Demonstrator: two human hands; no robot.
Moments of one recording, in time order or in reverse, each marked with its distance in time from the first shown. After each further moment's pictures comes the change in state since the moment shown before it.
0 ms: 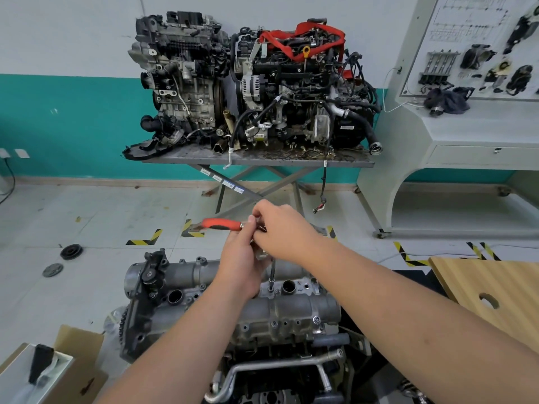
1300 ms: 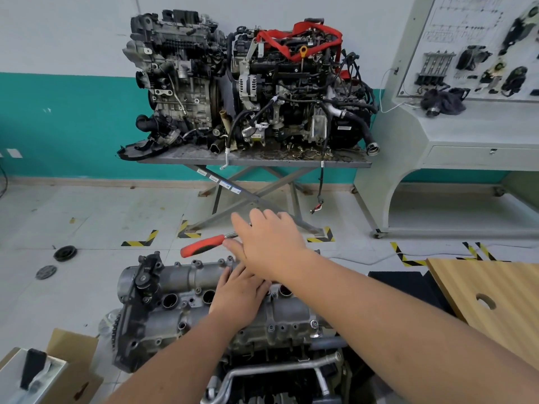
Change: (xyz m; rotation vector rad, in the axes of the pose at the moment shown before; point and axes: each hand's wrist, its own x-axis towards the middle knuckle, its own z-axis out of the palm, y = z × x) left_hand 0.028 -0.074 -0.086 1.846 -0.197 0.427; right_hand -0.002 -0.007 0.030 -0.550 0.108 -0.144
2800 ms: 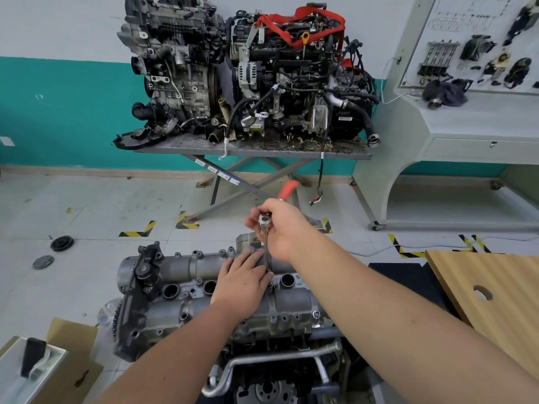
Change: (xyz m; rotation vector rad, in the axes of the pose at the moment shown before) left_hand 0.002 -0.002 0.006 0.067 -0.024 -0.002; right_hand 0.017 0.006 -0.001 2.060 -0.125 0.959
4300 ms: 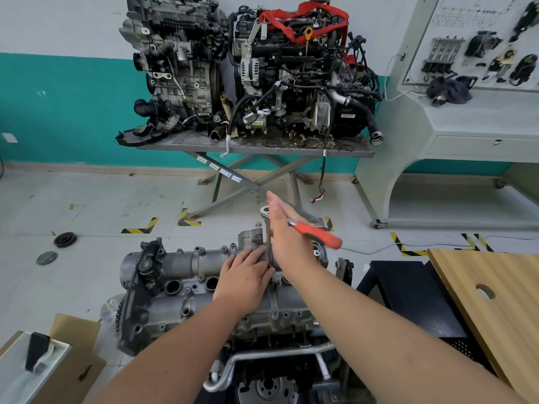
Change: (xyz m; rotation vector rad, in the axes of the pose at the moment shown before) left_hand -0.001 0.002 -0.004 0.020 0.032 0.004; right_hand -0.006 0.045 -0.030 -0.485 0.054 -0.659
